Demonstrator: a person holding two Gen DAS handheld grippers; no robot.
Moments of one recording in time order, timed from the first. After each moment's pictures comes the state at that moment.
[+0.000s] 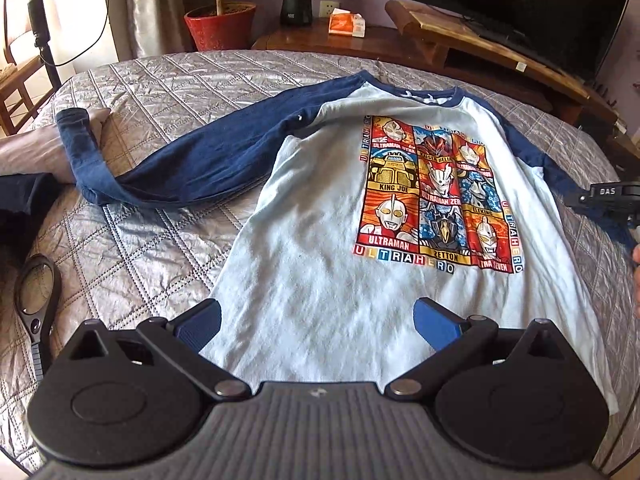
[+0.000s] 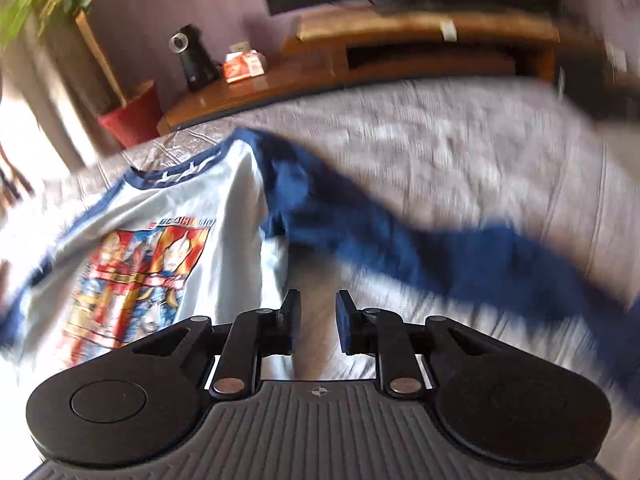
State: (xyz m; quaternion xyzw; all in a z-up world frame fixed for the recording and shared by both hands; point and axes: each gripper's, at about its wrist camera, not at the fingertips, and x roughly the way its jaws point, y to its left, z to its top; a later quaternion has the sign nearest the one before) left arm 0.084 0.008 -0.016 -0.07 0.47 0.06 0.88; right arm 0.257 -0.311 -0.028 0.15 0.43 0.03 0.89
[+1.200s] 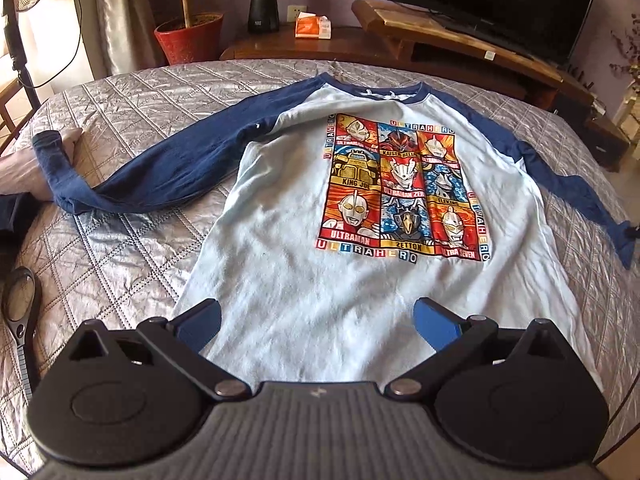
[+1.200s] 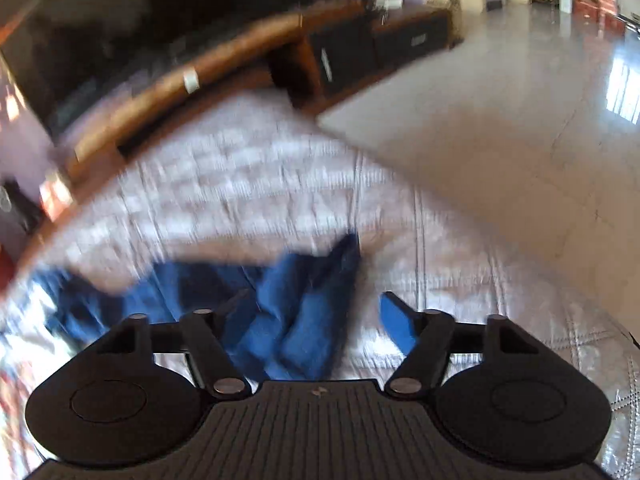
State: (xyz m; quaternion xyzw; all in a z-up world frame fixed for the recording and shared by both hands) left arm 0.079 -0.034 -0.009 -0.05 0.46 0.04 0.88; right arm 0.161 -0.503 -0.041 0.24 0.39 -0.23 0.86
